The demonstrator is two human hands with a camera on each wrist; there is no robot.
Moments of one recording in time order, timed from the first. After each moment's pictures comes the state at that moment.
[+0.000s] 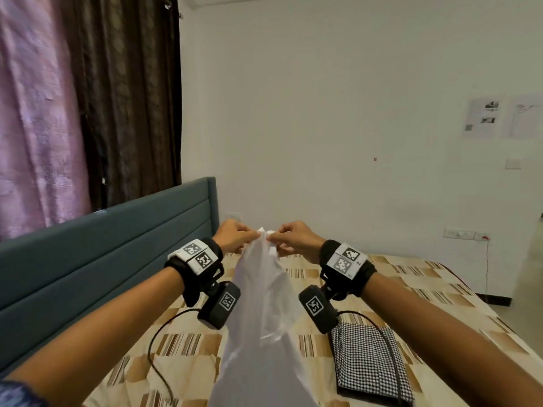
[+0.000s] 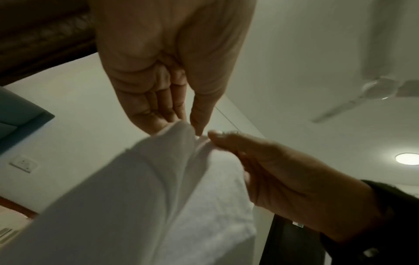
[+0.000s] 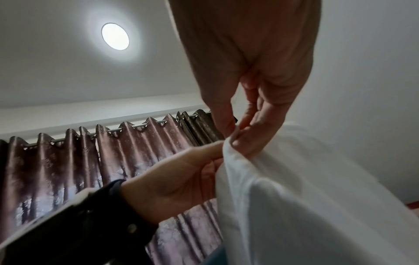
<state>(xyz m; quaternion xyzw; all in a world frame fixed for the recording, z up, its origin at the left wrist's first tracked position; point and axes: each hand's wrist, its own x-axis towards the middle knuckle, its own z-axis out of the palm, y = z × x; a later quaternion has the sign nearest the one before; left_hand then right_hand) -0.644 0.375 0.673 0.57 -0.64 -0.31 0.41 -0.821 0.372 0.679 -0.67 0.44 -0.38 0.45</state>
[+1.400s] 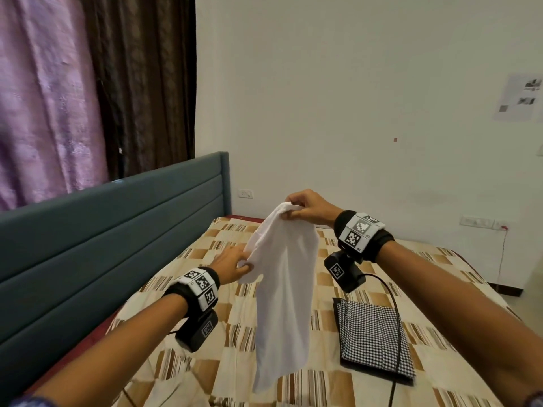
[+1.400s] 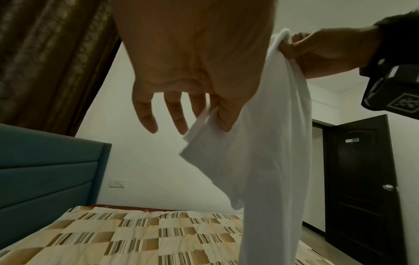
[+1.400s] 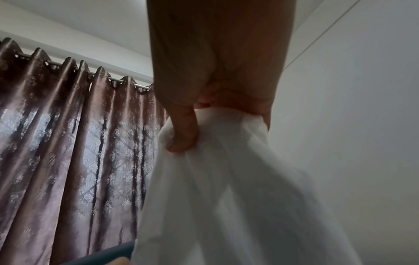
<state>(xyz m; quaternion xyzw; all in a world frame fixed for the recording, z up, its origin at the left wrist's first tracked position) -0.596 0.394 0.563 0.58 -0.78 -0.12 0.20 -0.821 0.352 0.687 -0.85 0.37 -0.27 0.25</state>
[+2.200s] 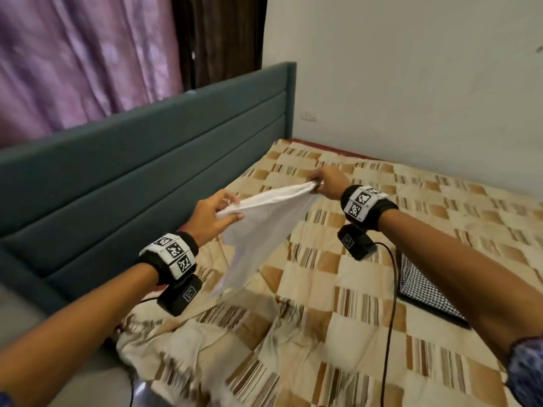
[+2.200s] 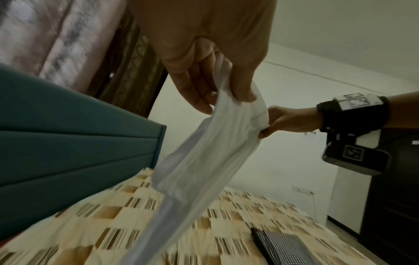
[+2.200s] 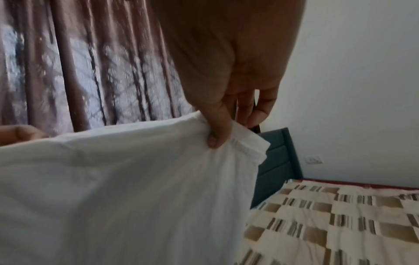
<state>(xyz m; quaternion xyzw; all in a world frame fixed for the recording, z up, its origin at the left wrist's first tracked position) -0.420 0.521 0.531 0.62 -0.62 -0.16 0.45 -0.655 0.344 0.578 -0.89 0.42 -0.12 0.13</state>
